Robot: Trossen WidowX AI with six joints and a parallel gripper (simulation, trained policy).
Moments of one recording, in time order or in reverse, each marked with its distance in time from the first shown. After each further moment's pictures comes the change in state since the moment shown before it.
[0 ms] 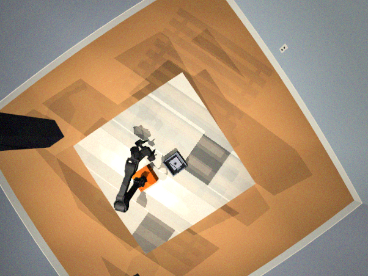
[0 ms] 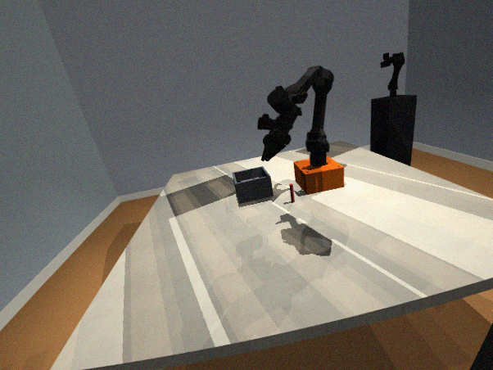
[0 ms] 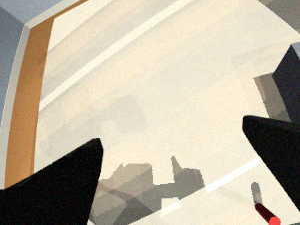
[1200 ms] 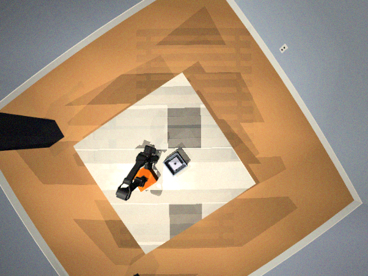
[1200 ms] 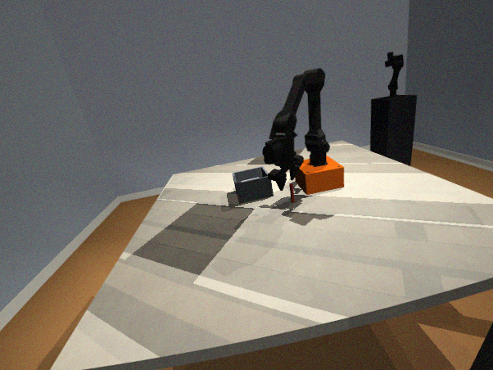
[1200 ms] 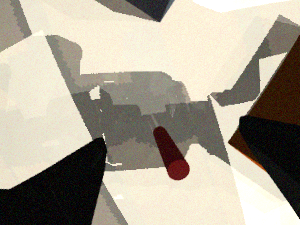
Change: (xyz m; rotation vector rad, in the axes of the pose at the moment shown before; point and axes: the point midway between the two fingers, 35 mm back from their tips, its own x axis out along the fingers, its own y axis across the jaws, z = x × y) arm 0.044 -0.119 -0.132 0.612 0.417 -0.664
